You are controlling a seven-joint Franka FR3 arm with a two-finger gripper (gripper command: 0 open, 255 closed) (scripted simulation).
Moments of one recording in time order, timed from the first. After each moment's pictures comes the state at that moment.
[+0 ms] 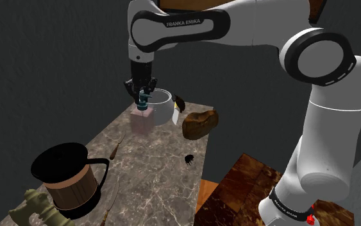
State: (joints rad) arm 0.15 0.24 0.17 -1.53 0.01 1.80 0.40
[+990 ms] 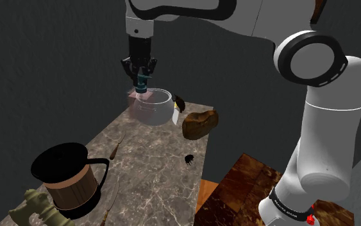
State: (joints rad) arm 0.16 0.28 0.17 -1.26 0.00 1.58 0.41
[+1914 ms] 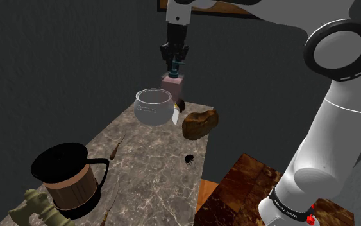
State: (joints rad) arm 0.00 0.08 0.07 -1.42 0.05 1.53 0.16
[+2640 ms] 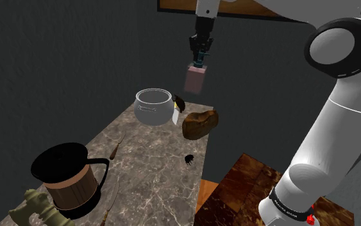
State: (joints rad) arm -0.14 0.04 -0.05 -1.39 0.07 1.44 -0.09
